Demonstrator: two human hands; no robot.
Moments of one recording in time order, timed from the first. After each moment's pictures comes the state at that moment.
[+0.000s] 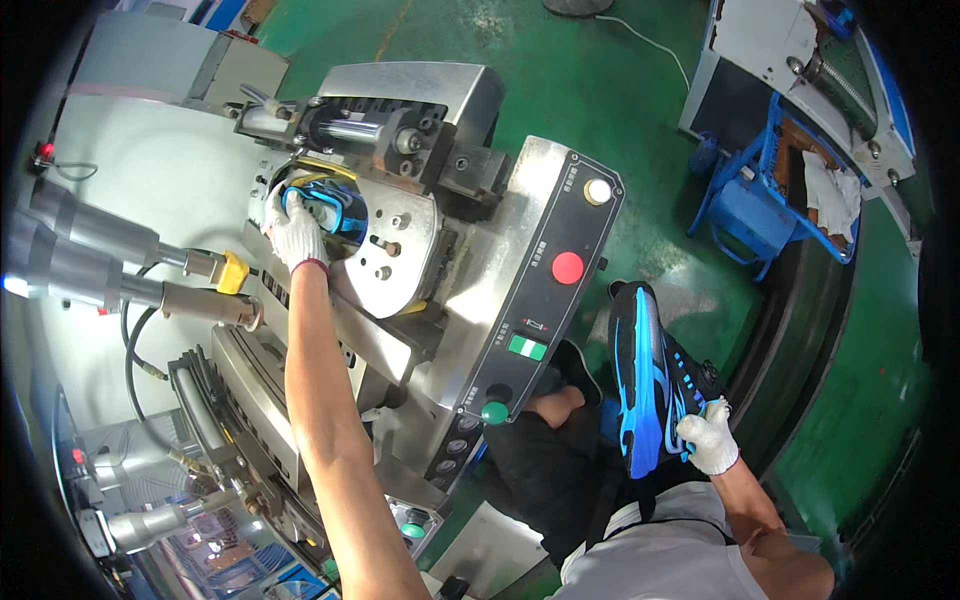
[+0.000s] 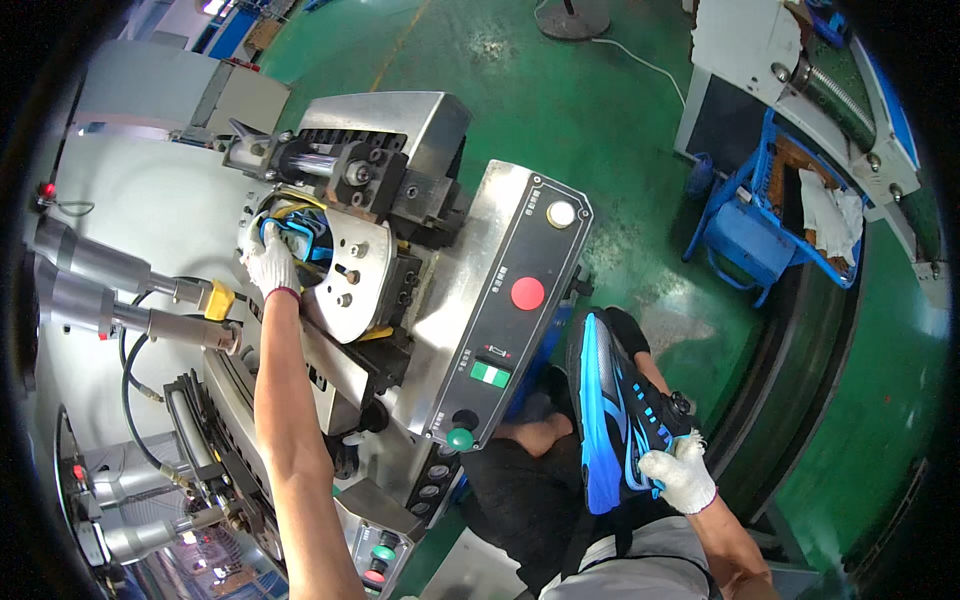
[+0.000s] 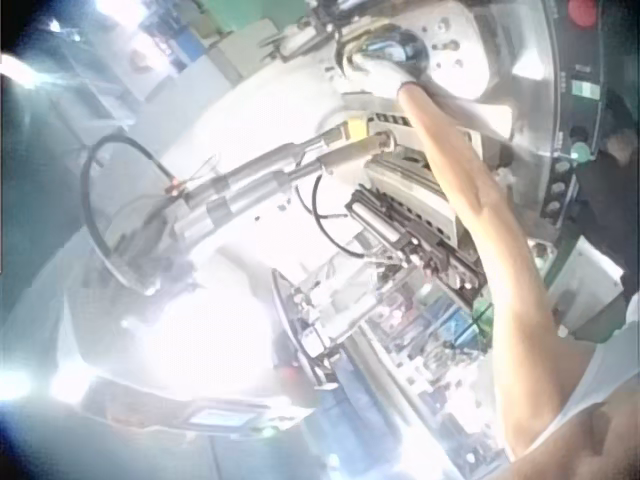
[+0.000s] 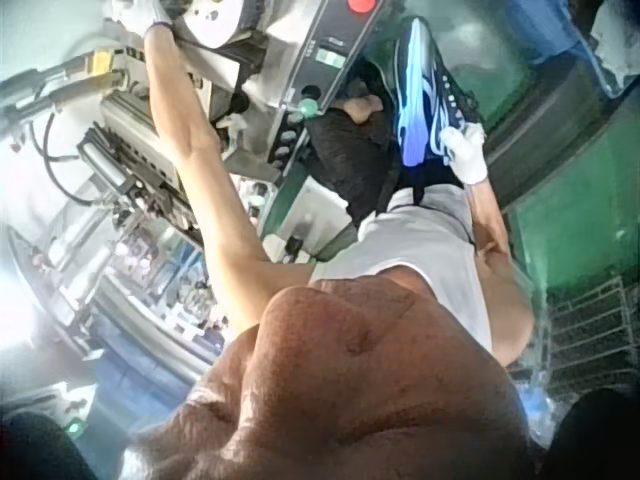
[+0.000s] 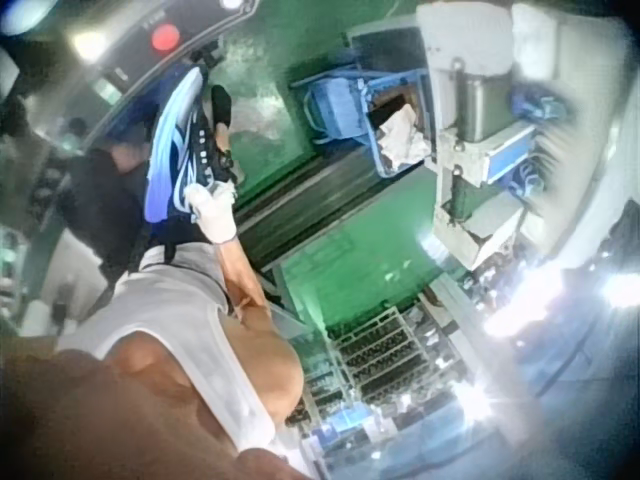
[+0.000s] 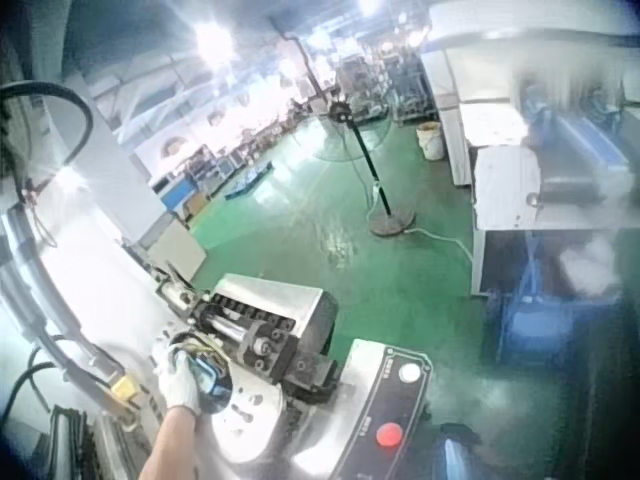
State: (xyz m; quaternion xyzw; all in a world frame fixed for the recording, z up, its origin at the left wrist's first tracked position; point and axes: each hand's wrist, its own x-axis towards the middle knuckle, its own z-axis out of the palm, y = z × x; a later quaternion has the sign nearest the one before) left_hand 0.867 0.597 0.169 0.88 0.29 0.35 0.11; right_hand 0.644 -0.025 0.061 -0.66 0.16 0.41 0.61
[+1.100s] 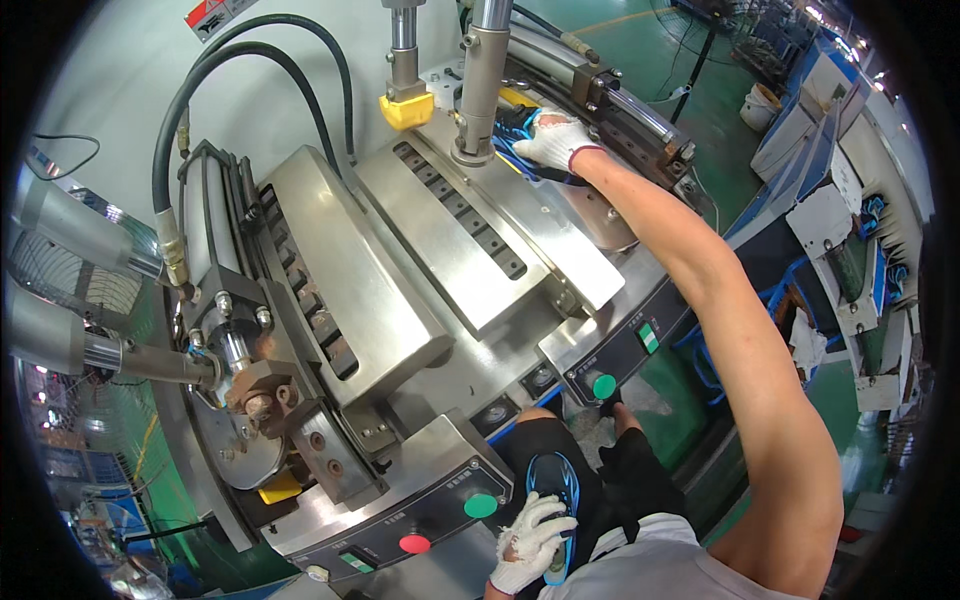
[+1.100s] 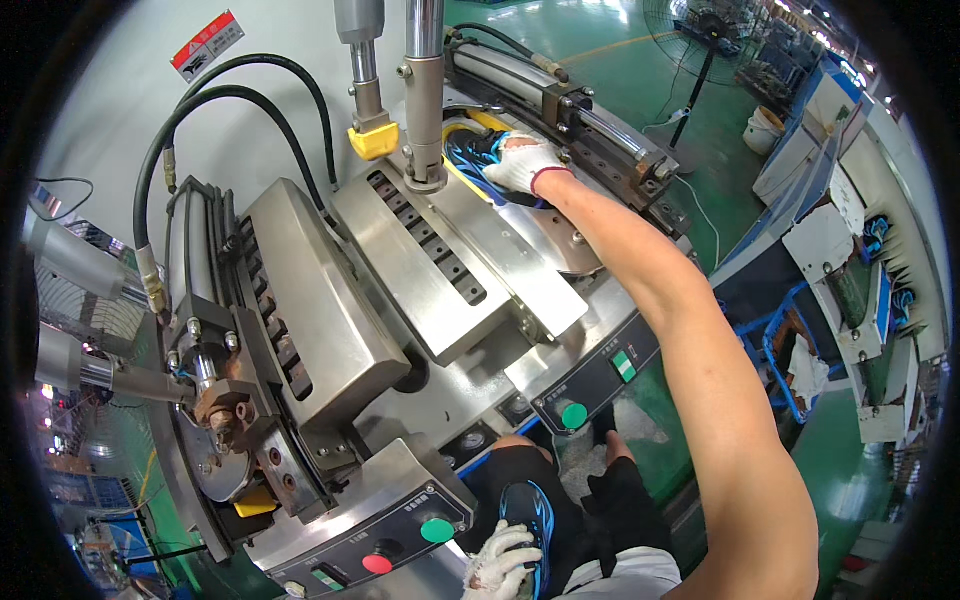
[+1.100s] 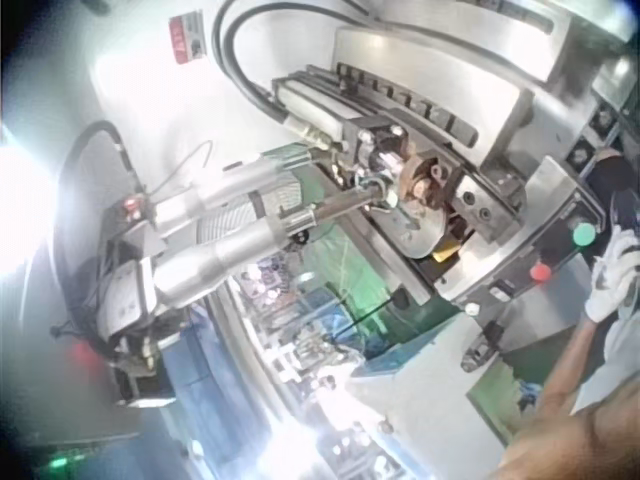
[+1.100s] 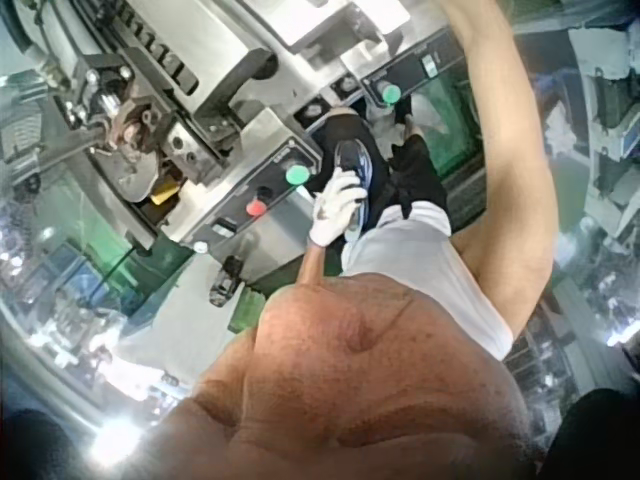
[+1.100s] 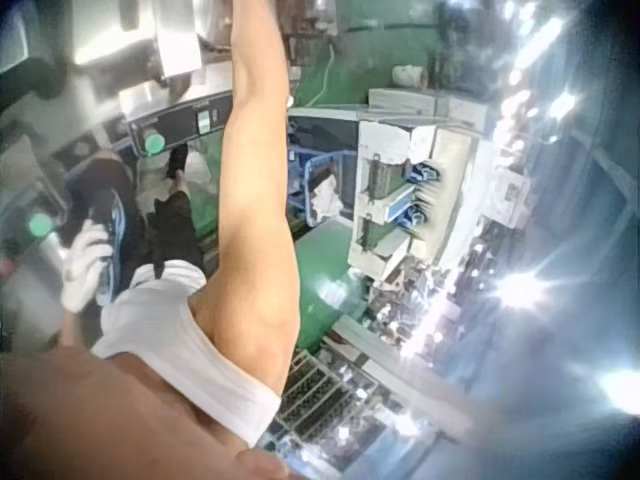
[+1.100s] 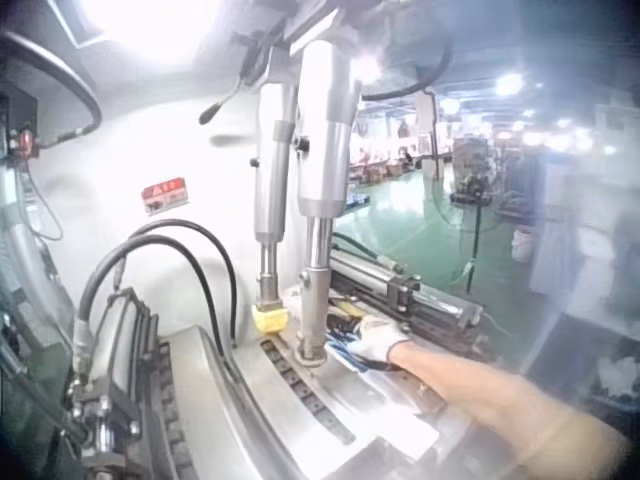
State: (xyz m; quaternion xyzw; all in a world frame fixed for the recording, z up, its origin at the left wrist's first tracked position) left_hand 0.349 0.305 0.094 0.79 0.13 0.12 0.58; right_hand 0.932 0.523 0.189 -0.91 -0.41 0.04 0.11
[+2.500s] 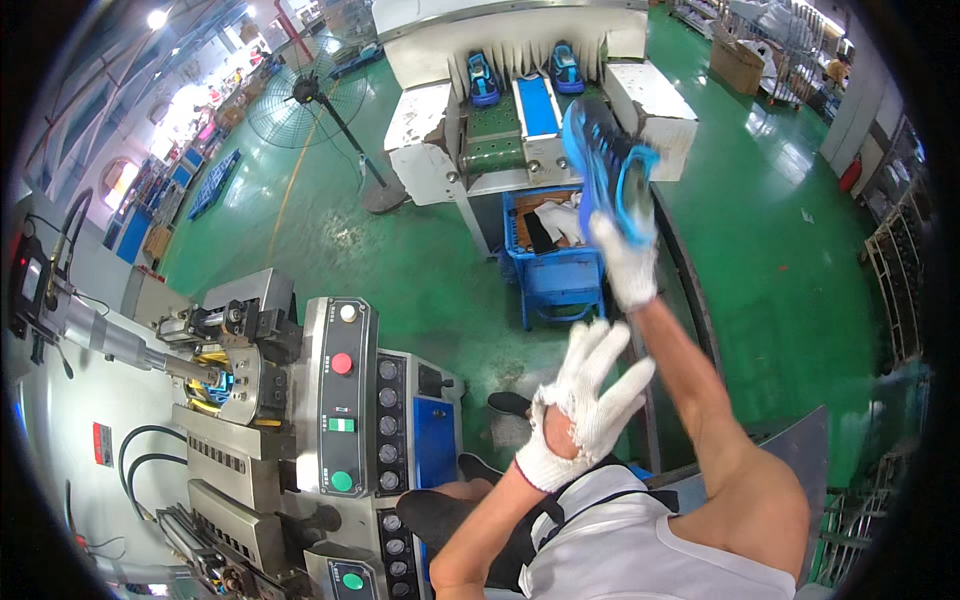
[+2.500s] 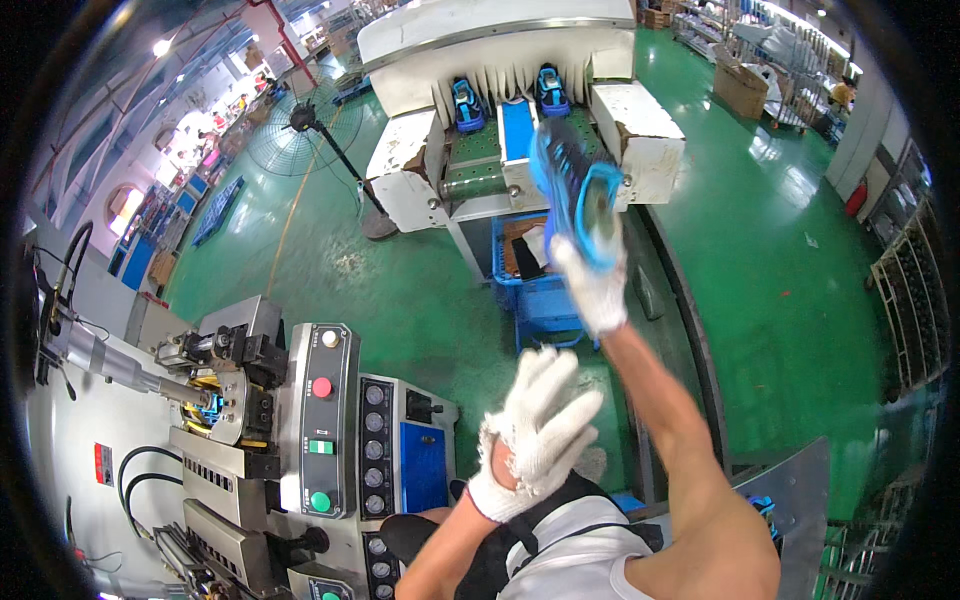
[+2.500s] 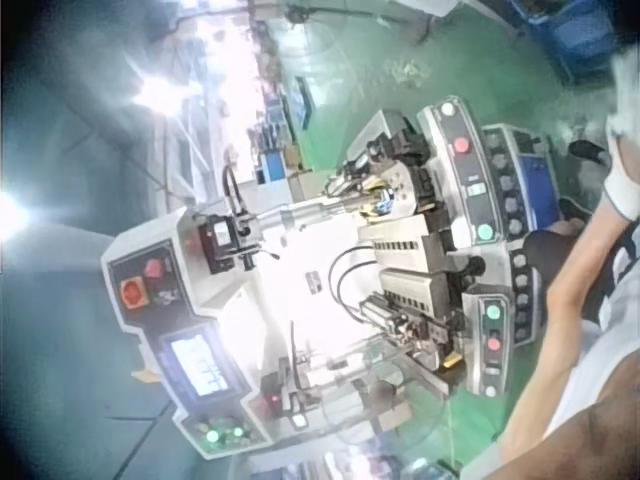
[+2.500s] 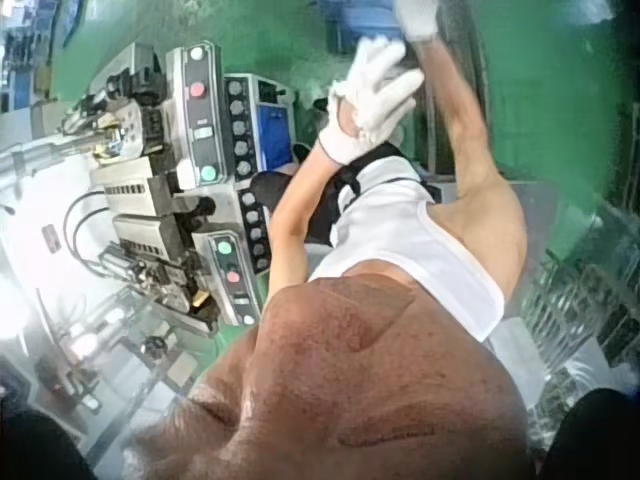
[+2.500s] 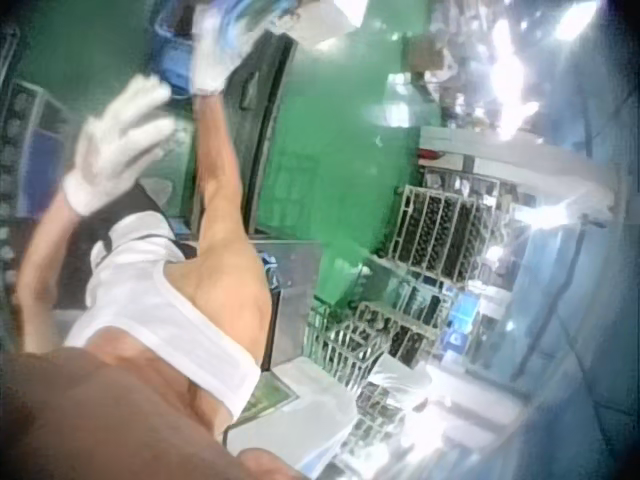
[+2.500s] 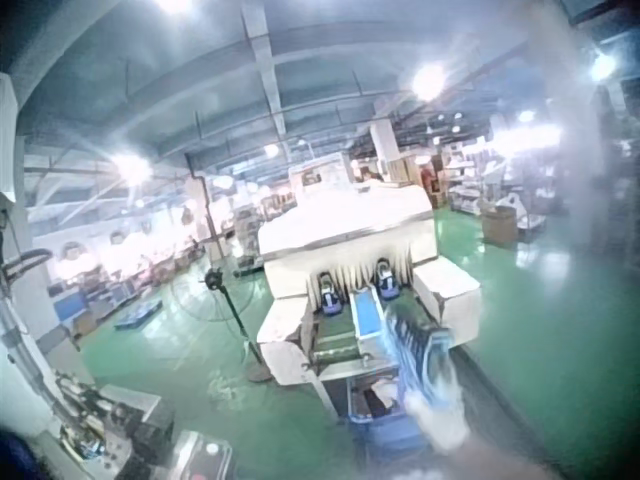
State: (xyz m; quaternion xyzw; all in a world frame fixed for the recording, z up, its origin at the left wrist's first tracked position) left_hand 0.619 -0.021 0.262 0.73 -0.50 0.18 0.44; right_hand 0.740 -0.230 0.207 -0.71 0.07 -0.40 0.57
